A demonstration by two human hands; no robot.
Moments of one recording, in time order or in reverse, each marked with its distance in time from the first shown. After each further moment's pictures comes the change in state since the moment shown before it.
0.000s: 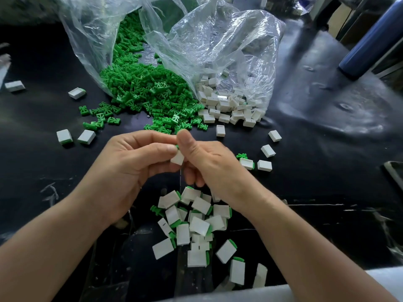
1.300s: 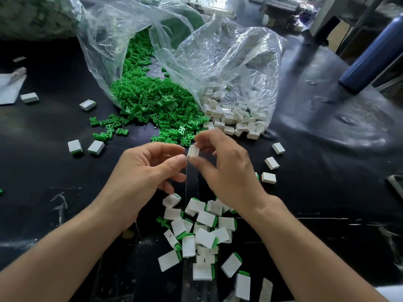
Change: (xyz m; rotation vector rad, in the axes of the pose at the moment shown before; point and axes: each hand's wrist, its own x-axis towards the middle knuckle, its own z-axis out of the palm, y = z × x) left_hand 0.006 -0.005 0.005 0.223 0.198 -0.046; right_hand 0.015 0.018 -0.003 -0.384 0.374 -0.333
